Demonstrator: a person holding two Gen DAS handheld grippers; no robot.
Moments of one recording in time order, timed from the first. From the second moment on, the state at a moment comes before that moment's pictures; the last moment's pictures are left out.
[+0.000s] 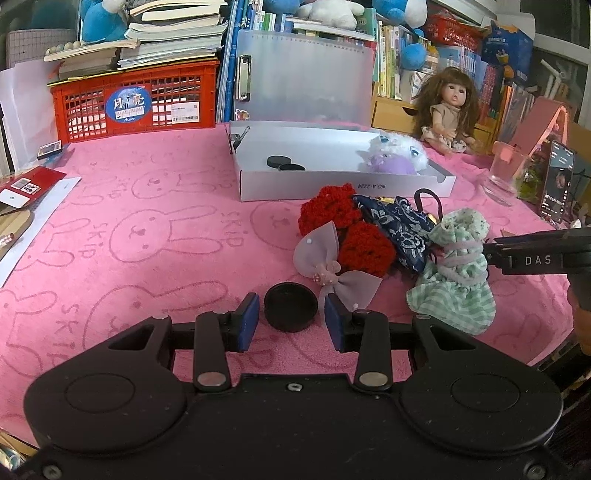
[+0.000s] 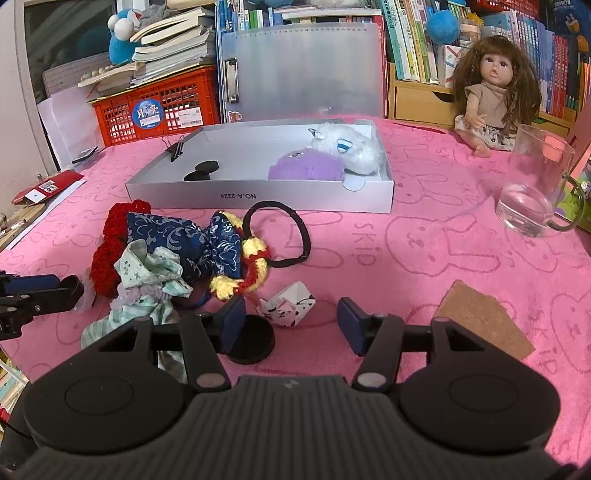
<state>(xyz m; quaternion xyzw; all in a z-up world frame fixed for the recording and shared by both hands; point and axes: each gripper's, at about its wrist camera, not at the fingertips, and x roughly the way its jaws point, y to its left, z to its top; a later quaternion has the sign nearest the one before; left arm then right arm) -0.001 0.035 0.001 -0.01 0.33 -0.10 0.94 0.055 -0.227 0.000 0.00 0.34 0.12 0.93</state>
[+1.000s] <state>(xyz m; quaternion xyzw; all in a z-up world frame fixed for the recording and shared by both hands) -0.001 0.039 0.005 -0.02 0.31 -0.08 0.95 0.051 -0.226 0.005 0.01 0.31 0.09 0.95</state>
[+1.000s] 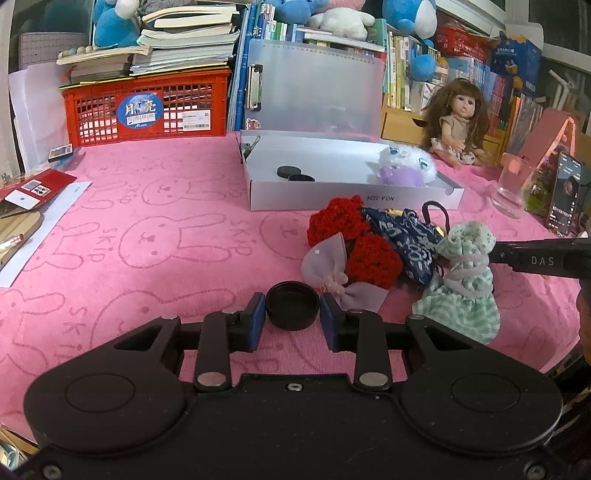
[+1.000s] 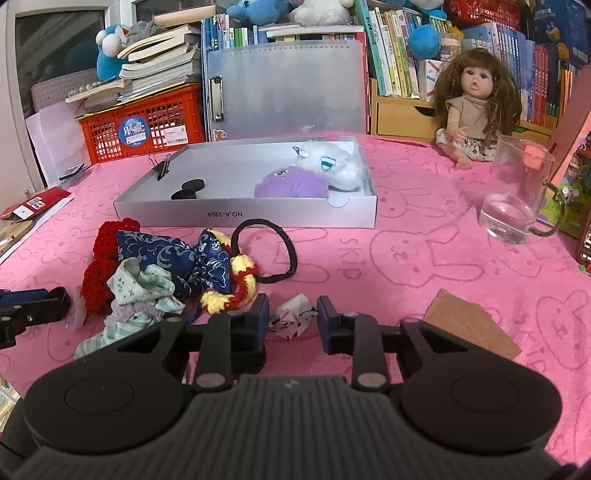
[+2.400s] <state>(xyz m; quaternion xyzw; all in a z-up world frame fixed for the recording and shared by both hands) 0.151 0.017 0.052 -0.06 0.29 -0.10 0.95 0.172 -0.255 0.043 0.12 0.32 0.06 0.94</state>
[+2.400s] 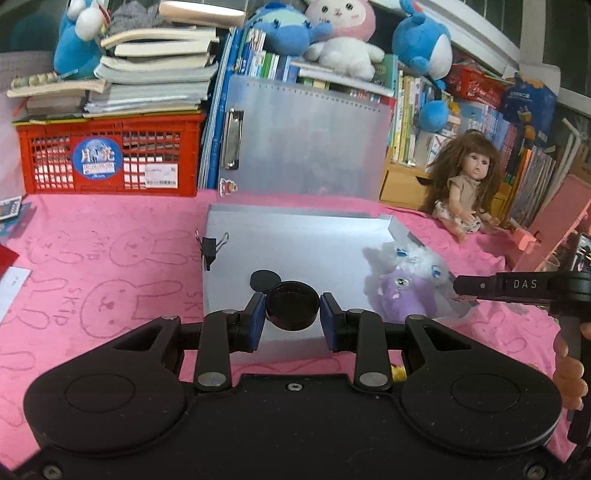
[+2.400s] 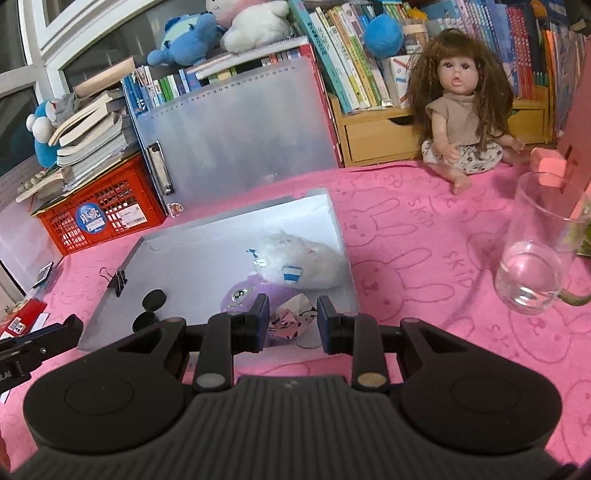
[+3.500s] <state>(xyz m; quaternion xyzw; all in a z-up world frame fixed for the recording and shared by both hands) 0.223 0.000 0.004 -0.06 0.34 -0.09 0.93 0.240 -0.223 0.006 0.15 0.37 0.09 0.91</state>
